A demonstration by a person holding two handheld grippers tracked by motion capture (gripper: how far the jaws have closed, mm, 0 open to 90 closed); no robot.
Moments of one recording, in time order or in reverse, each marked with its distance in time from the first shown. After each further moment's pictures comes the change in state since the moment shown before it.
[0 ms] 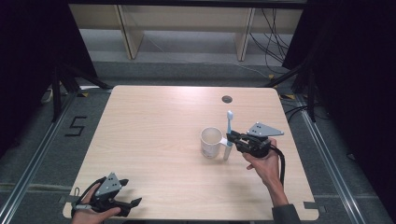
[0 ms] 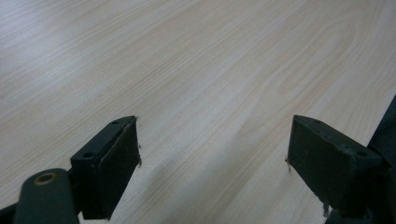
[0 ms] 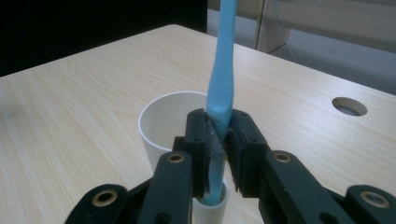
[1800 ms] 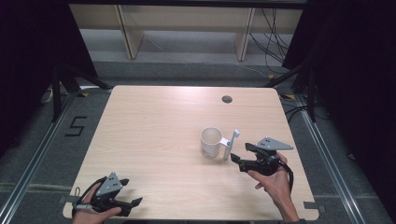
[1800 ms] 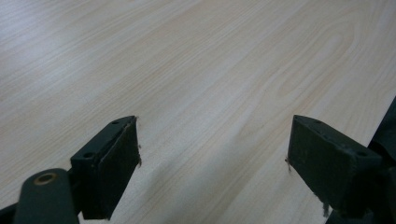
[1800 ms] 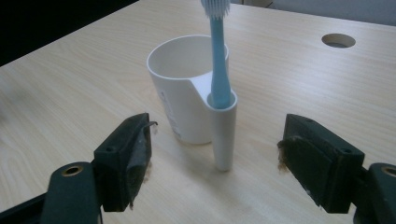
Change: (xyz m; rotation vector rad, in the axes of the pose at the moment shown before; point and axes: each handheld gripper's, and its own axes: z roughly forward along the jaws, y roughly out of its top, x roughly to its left) left arm -0.001 0.002 0.001 0.000 -0.006 0.010; right arm 0.020 -0.026 -0.034 0.089 -0.058 0.153
